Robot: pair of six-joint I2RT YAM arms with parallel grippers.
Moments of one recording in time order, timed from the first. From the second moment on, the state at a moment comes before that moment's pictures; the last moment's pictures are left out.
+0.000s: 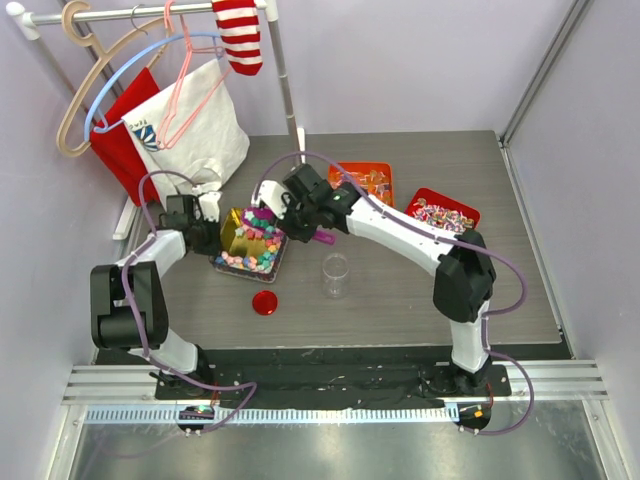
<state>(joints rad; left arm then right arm) 0.08 1.55 0.85 -0.27 0.28 0.20 0.87 1.96 1.77 -0.65 -0.11 -0.42</state>
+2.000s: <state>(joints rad) -0.03 1.51 1.07 -0.35 0.37 0.21 0.61 1.39 1.39 -1.04 -0.14 -0.67</state>
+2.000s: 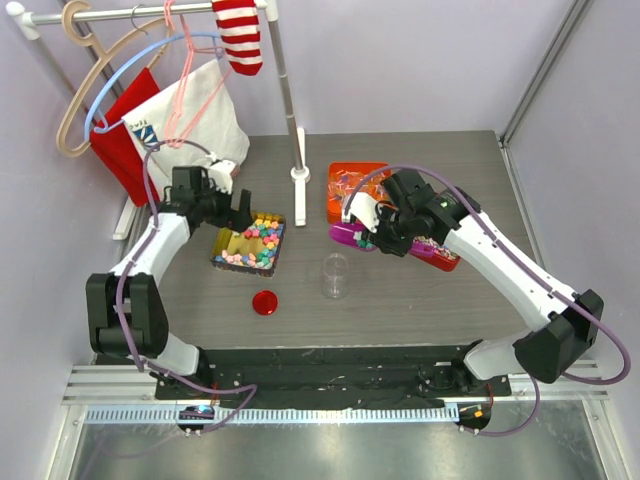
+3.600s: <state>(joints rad) -0.36 1.58 1.16 -0.37 0.66 0.15 0.68 1.46 1.49 -1.32 -0.09 -0.72</state>
